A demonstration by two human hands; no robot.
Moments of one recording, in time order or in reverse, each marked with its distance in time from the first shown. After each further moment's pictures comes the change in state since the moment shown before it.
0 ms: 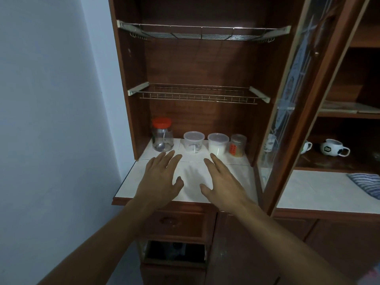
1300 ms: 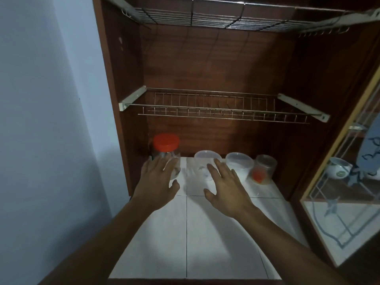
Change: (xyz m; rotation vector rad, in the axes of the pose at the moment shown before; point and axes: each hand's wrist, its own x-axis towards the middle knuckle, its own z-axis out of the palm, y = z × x) left_hand 0.197 -0.175 0.083 0.061 0.125 0.145; right_hand 0.230 0.024 0.083 -0.172 -0.011 0.072
